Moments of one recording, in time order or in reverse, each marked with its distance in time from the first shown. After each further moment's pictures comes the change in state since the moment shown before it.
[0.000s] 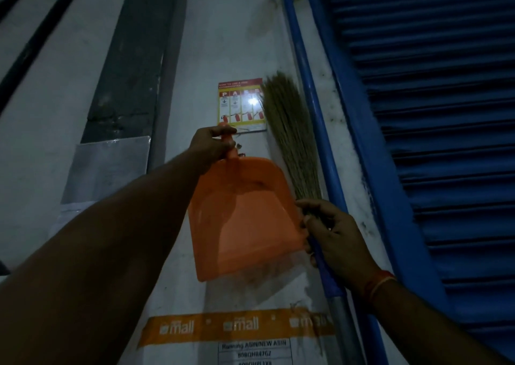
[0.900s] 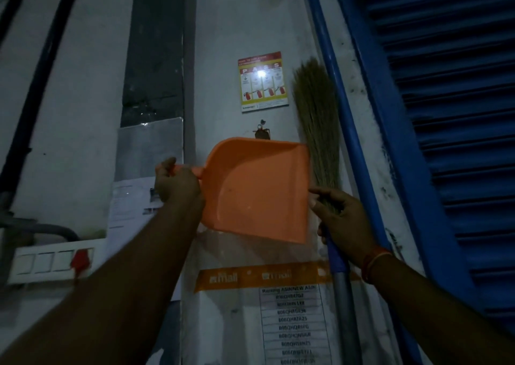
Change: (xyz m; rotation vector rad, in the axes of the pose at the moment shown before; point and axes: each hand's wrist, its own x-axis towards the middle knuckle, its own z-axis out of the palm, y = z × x) left_hand -0.117 -0.069 -0.078 -0.426 0.845 -0.232; right_hand -0.036 0.006 0.042 -0.079 0.111 0.025
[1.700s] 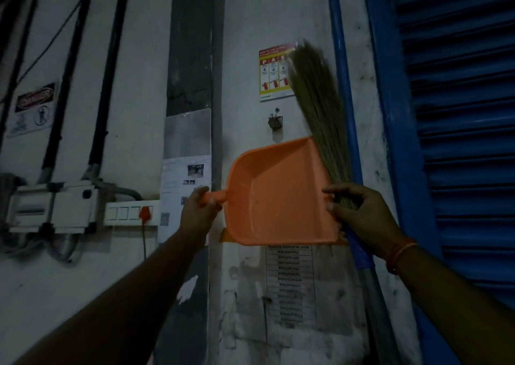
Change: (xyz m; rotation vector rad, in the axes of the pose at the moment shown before) left_hand -0.128 0.029 -0.121 0.590 -0.454 0.028; right_hand -0.060 -0.073 -0.090 0.133 -0.241 0.115
